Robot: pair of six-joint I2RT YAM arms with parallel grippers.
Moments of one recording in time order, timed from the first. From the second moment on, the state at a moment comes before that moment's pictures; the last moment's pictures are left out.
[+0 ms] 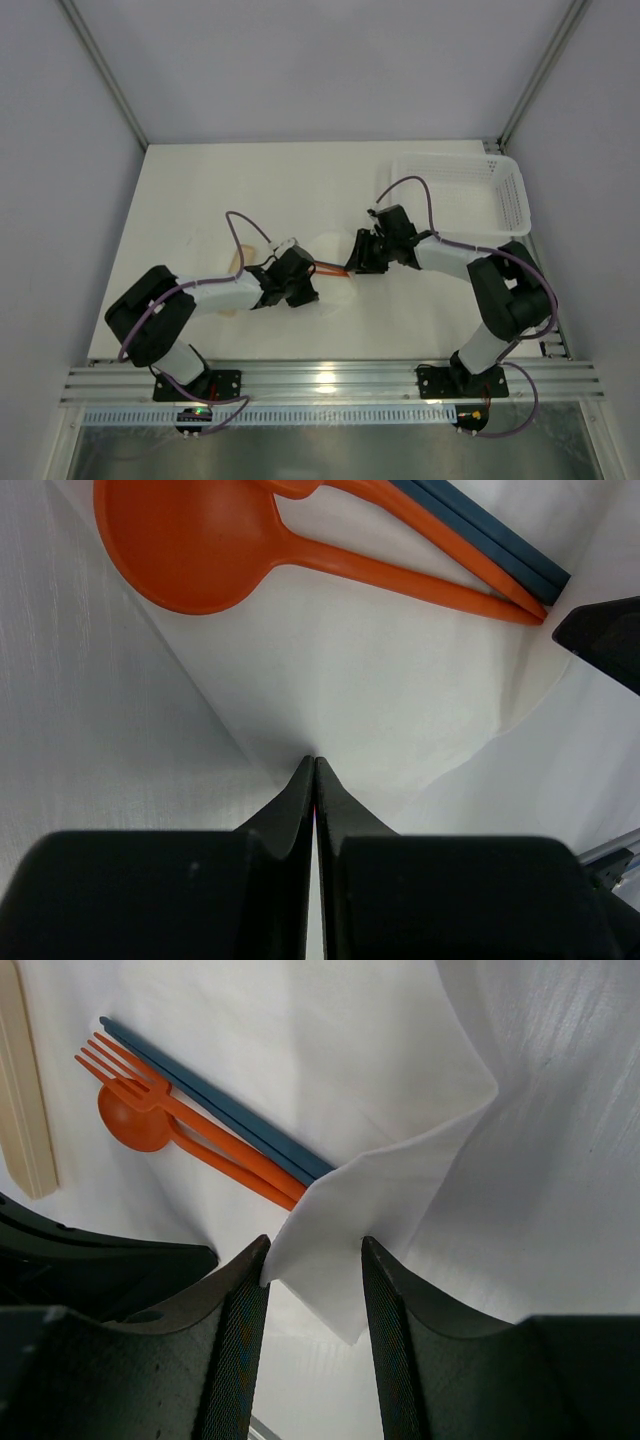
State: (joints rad) left arm -0.84 1.56 0.71 -0.10 -0.08 -1.08; right arm 0.48 1.64 0.84 -0.12 -0.36 0.60
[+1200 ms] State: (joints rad) left arm -0.84 1.55 0.71 -0.12 -0.08 -1.08; right arm 0.47 1.62 0.81 0.00 -0.43 0.65
